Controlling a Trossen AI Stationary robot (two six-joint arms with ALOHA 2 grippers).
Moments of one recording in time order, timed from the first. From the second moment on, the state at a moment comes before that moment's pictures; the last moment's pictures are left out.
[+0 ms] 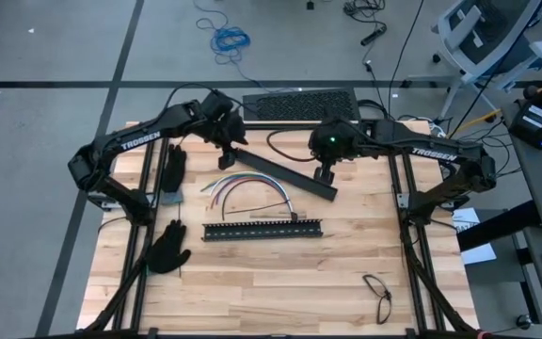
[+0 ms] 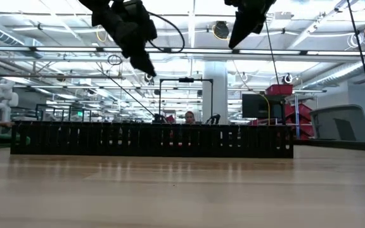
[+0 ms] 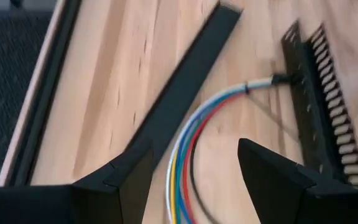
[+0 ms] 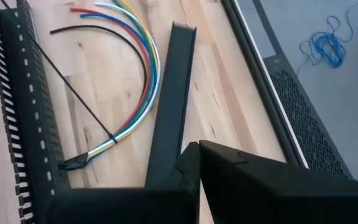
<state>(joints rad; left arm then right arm) 0.63 1.47 1.27 -0.73 0.44 0.43 -0.24 1.42 1.46 -0.94 0.18 -0.05</state>
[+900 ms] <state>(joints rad) 0.61 1.51 1.27 -0.94 0.20 0.51 -0.21 1.43 0.80 -0.57 -0.07 0.37</state>
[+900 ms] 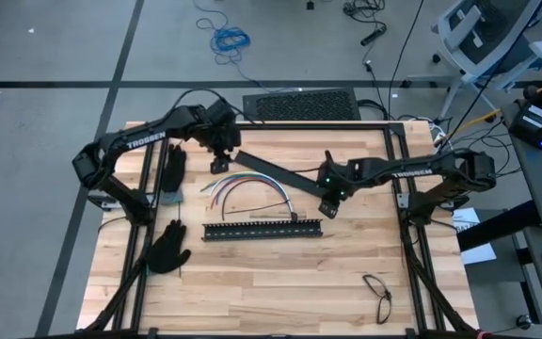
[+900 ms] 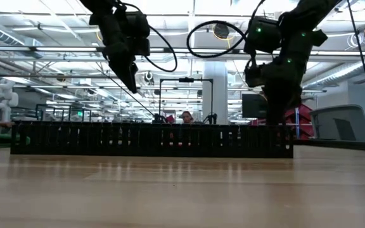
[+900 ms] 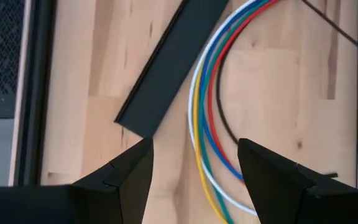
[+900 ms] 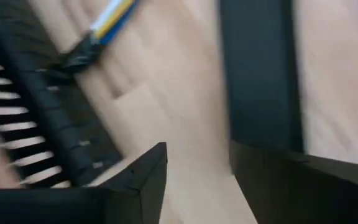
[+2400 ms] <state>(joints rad) 0.64 1.50 1.12 -0.61 0.25 0.46 -0.20 1.40 0.97 -0.75 -0.06 0.46</state>
